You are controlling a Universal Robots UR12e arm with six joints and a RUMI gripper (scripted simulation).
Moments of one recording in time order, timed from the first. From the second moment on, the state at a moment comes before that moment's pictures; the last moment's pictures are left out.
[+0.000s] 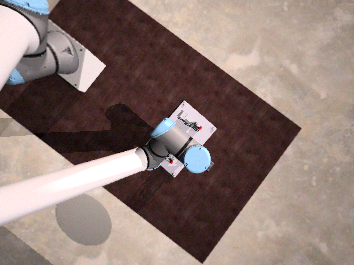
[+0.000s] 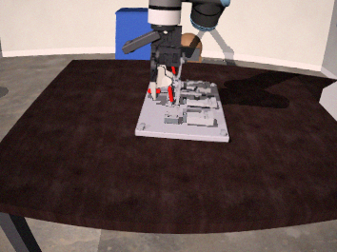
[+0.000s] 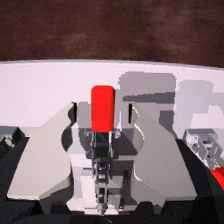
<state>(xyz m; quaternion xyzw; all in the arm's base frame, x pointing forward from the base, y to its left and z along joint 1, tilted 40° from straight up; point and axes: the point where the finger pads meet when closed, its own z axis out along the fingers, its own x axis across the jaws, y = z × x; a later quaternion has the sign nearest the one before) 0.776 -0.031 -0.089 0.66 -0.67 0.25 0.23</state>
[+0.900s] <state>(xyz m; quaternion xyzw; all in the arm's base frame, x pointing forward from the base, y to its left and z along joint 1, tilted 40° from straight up) 0.776 -0.031 -0.089 0.66 -0.67 0.25 0.23</state>
